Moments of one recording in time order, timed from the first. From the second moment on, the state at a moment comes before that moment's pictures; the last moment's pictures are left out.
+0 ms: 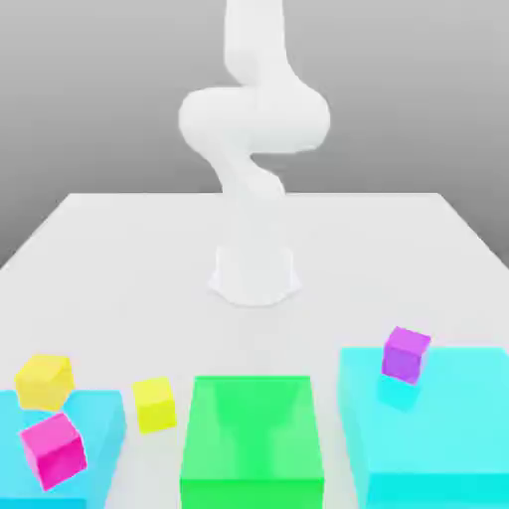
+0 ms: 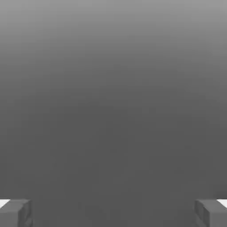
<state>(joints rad) -0.06 -0.72 0.02 -2.35 -0.01 2.35 0.89</state>
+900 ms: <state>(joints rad) -0.39 0.27 0.01 -2.76 -0.01 3.03 1.64</state>
